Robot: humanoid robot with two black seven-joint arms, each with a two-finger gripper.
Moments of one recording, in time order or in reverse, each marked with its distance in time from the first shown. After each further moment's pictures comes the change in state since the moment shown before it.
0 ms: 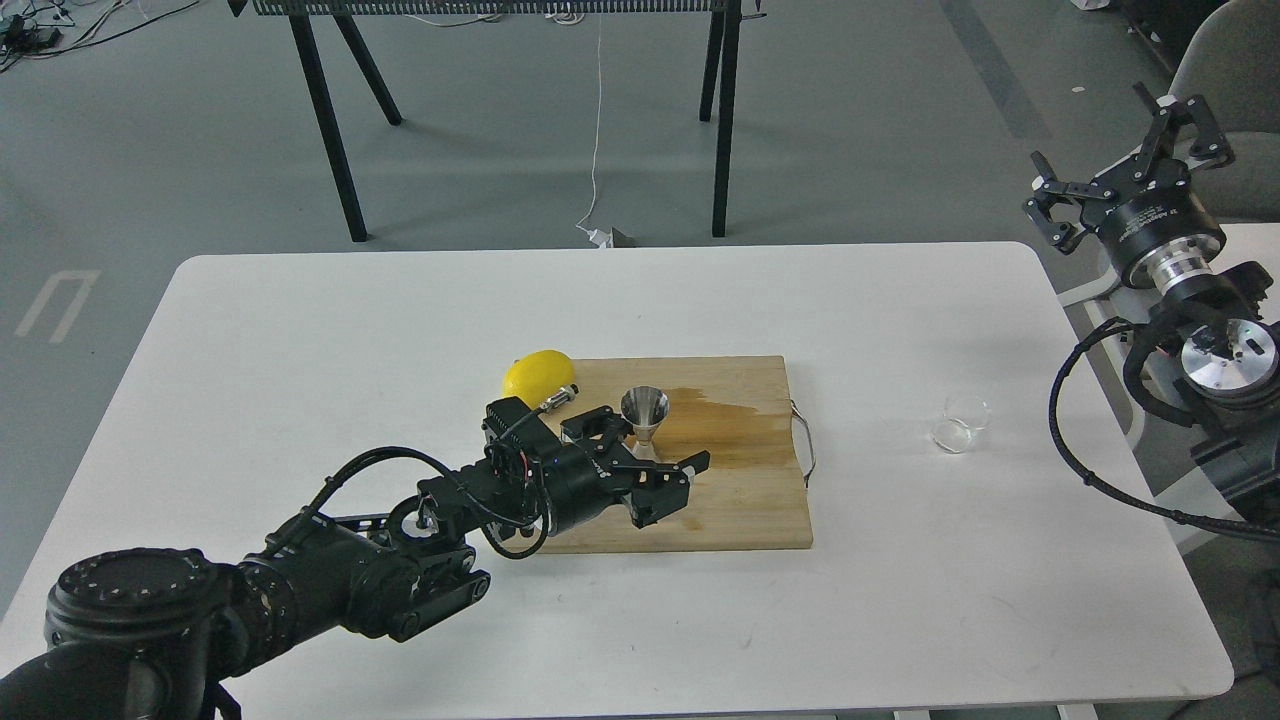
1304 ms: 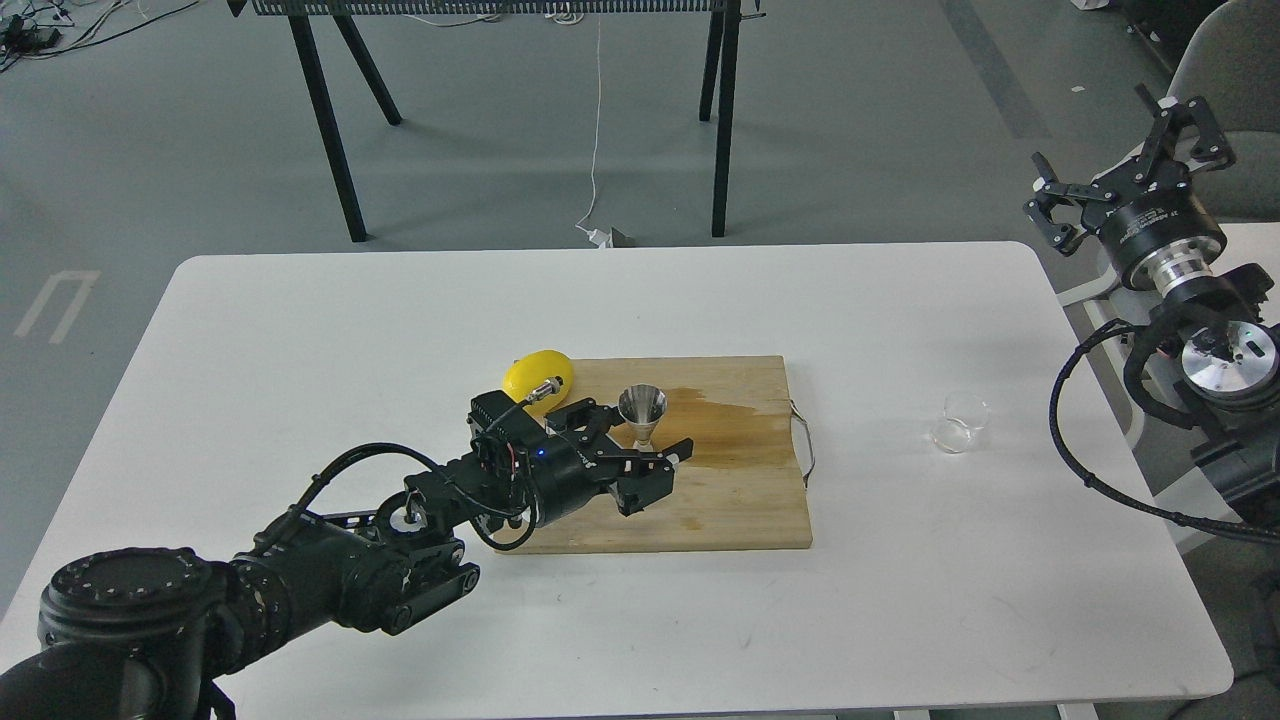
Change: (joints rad) left arm -0.001 0.016 -0.012 0.030 -0.018 0.000 0.000; right arm -0.006 -0.001 0.002 0.002 0.000 0.000 0.003
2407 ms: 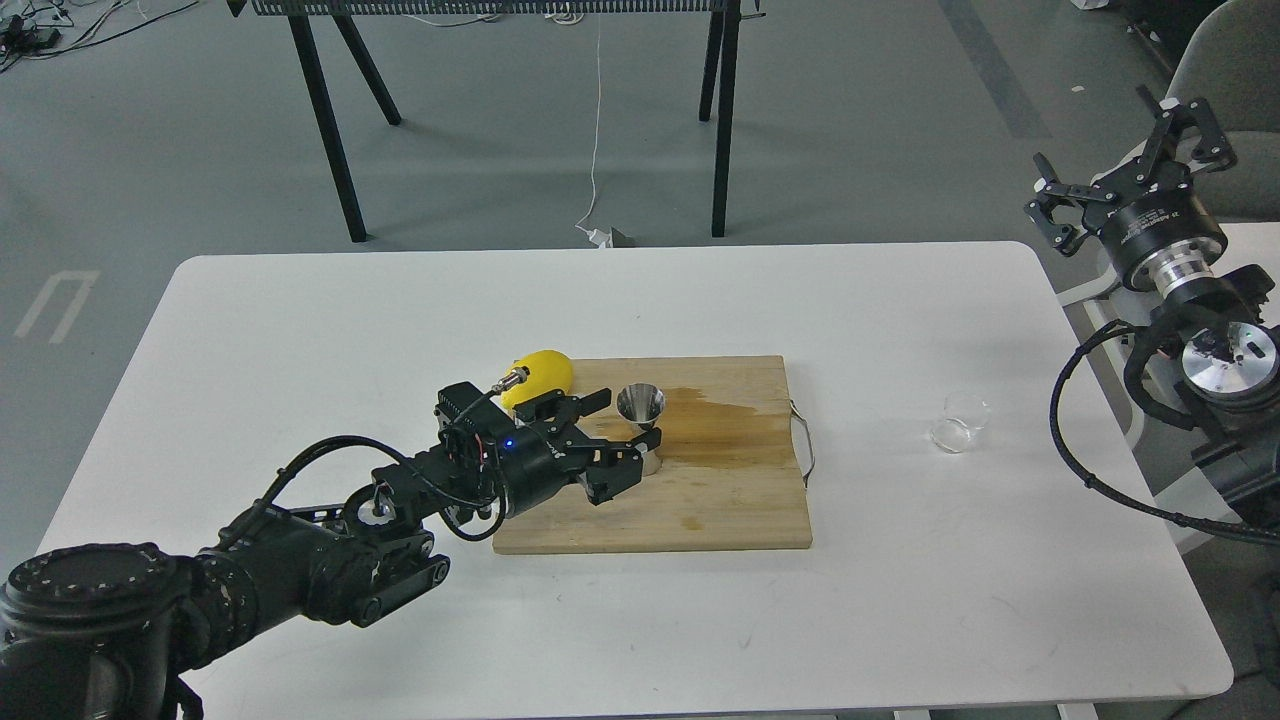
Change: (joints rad) left arm -0.001 0.063 -0.004 -0.026 -0.001 0.000 0.000; right arm -0.001 -0.001 0.000 0.001 0.001 0.000 0.003
